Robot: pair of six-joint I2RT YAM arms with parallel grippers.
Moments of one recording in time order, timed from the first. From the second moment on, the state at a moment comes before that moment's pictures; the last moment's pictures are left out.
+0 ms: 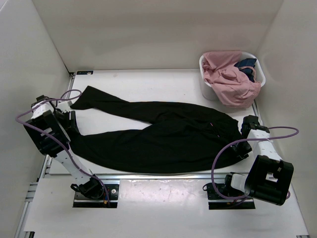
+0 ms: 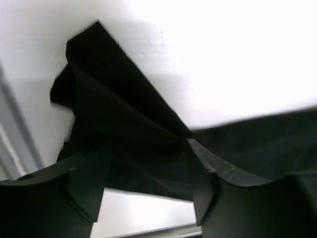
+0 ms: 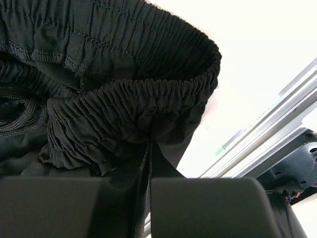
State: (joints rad) left arm 0.60 1.96 1.41 -0.91 0.28 0.52; right arm -0.24 1.22 0.67 -0.90 0.14 0.78
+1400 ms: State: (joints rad) left arm 0.73 1.88 1.22 -0.74 0.11 0.40; right arm -0.24 1.22 0.68 -0.90 0.14 0.78
